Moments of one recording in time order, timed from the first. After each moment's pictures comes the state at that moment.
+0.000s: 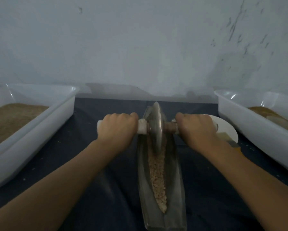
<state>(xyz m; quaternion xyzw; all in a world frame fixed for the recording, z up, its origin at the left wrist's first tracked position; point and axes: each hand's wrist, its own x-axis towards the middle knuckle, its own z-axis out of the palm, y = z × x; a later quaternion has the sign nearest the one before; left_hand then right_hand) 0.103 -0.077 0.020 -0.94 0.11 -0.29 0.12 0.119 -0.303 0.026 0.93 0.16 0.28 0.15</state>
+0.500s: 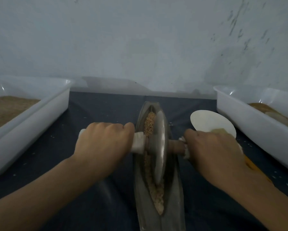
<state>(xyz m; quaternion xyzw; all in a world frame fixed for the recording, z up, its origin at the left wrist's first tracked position) 0.038 -0.068 0.027 -0.94 0.21 -0.25 0.12 0.037 -0.316 0.020 0.93 0.21 0.27 0.10</state>
